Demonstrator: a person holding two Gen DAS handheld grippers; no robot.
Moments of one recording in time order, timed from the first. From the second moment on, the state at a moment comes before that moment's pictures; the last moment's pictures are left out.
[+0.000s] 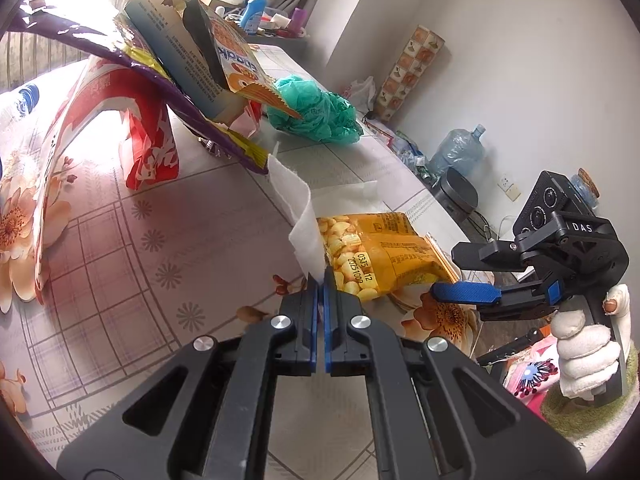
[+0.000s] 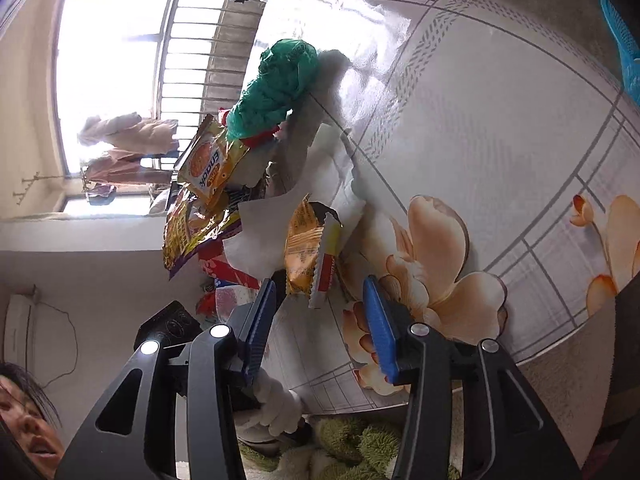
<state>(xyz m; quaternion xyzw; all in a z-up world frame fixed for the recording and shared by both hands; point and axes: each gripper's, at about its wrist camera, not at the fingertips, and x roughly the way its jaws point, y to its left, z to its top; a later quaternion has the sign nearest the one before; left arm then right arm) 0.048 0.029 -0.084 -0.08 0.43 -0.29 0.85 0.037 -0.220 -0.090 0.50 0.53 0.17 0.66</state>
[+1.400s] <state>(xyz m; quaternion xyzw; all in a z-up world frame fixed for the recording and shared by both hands) 0.030 -0.062 0.062 -0.01 0.28 -0.44 0.85 -0.046 -0.362 0.024 0.50 0.26 0.06 0.82</state>
